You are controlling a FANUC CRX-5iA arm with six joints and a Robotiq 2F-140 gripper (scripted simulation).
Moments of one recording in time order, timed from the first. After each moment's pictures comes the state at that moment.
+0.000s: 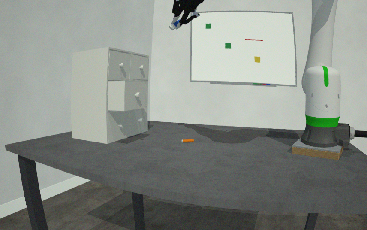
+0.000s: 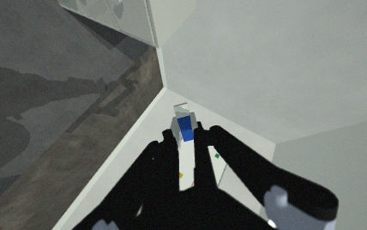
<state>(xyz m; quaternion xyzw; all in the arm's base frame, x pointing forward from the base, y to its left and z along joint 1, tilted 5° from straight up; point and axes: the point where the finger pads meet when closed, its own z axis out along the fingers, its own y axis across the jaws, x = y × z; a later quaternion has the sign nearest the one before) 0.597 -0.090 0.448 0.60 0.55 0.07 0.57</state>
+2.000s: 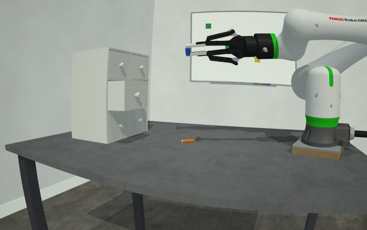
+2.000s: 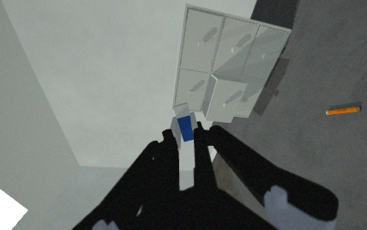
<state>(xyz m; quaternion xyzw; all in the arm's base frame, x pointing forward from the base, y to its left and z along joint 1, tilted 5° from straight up) 0.428 0.075 0.299 -0.67 0.28 -0.46 0.51</state>
